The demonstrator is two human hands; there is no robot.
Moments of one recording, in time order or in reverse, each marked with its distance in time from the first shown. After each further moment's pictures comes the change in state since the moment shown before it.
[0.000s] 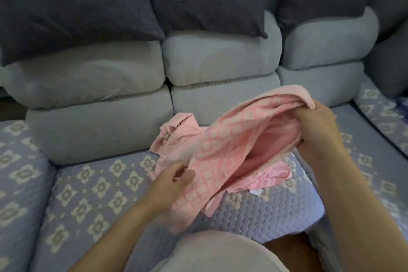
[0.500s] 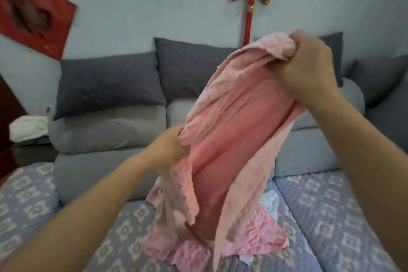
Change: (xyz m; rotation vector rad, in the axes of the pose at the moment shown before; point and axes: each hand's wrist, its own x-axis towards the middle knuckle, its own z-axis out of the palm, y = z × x) left_hand 0.023 0.235 0.036 0.588 0.390 0.288; right_hand 0.045 -0.208 -0.090 -0.594 0.061 -0.935
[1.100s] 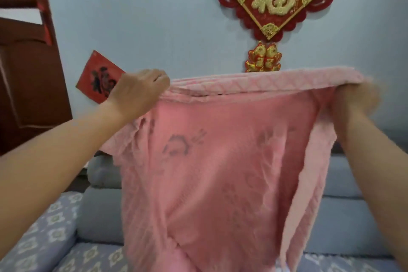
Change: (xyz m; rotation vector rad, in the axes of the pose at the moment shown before) left_hand -0.023 0.161 -0.190 1.157 0.875 0.423; right_hand 0.112 0.094 -0.126 0.162 0.362 0.385
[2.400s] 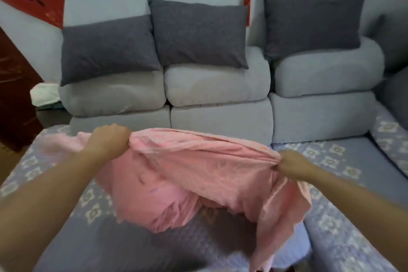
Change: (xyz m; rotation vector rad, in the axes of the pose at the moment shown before) left_hand -0.262 0.108 0.125 -0.025 -1.231 -0.087; right_hand -0.256 0.292 -0.015 -0.789 -1.371 -0.061
